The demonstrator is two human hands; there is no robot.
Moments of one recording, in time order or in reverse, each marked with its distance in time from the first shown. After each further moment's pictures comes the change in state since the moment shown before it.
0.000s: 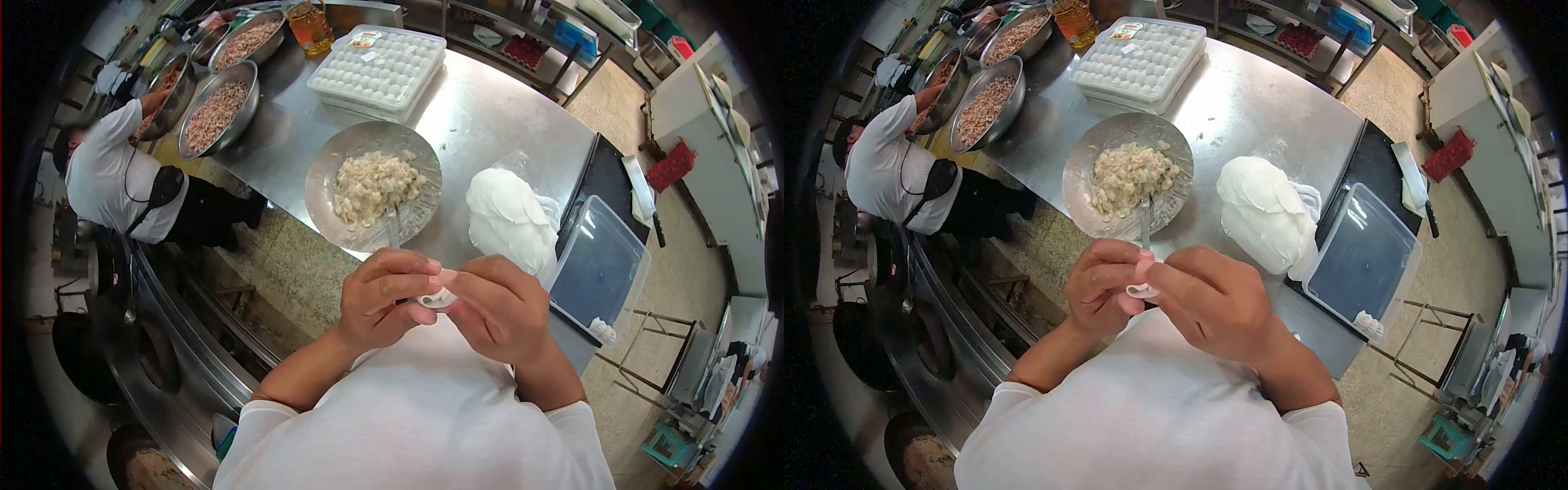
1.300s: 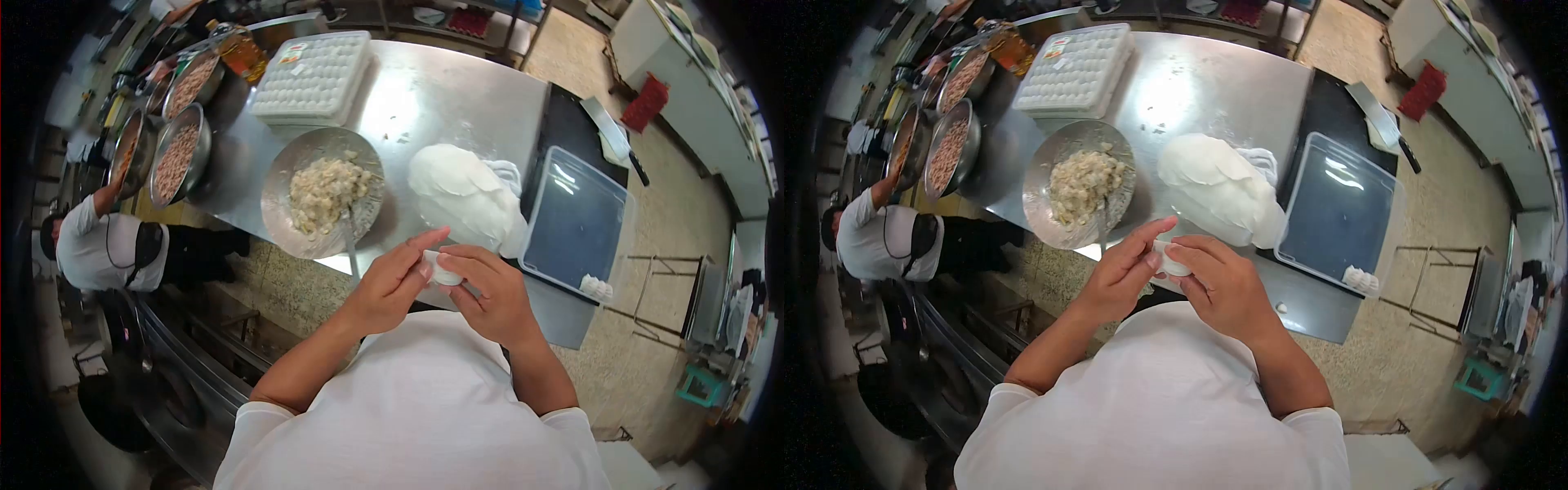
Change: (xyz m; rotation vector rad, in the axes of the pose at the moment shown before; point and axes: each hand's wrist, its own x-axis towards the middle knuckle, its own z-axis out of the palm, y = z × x) left_hand 0.004 -0.013 0.068 -0.301 -0.450 -0.709; right_hand -0.093 0.032 -0.043 -0.017 -0.026 0.459
